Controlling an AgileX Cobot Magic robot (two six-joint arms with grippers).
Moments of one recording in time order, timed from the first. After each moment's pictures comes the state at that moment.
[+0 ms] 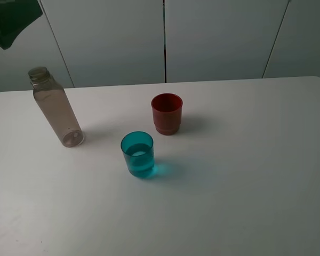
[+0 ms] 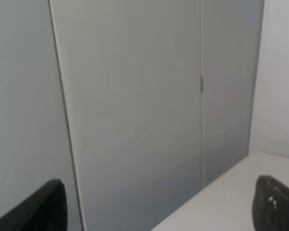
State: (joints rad) left arm 0.17 1.33 -0.65 1.12 -1.14 -0.80; right arm -0.06 0.00 -0.50 -0.01 1.11 0.13
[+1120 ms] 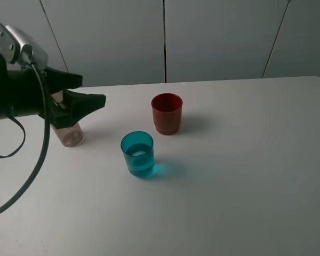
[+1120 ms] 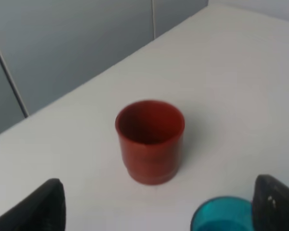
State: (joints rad) left arm -0.21 1.36 -0.50 1.09 -0.66 -0.75; right arm -0.06 0.00 -0.50 -0.01 1.11 0.13
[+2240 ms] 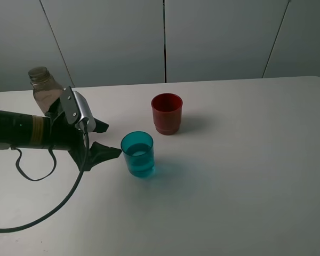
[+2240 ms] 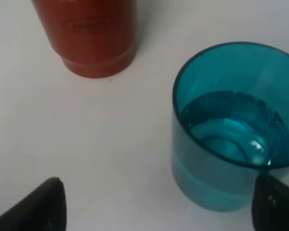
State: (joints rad) left arm -0.22 1.80 -0.58 1.18 -0.72 -0.48; right arm -0.06 0.00 -0.50 -0.01 1.11 0.13
